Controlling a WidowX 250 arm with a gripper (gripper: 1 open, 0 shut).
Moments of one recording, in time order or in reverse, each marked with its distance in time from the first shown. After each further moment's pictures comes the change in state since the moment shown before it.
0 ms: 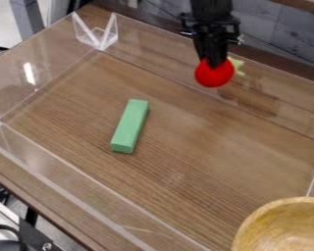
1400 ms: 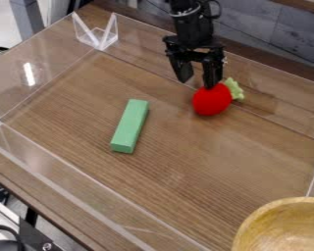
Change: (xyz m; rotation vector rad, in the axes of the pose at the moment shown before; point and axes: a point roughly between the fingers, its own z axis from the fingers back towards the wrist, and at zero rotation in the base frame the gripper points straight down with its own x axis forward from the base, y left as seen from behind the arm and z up) arm -0.007 0.023 -0.026 0.028 -0.053 0.134
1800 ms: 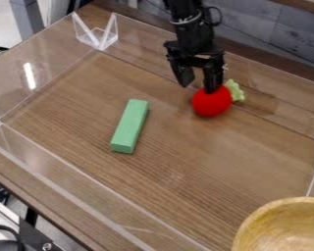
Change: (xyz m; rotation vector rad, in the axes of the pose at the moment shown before) arm -0.001 0.003 -0.007 0.017 -0.024 -0.004
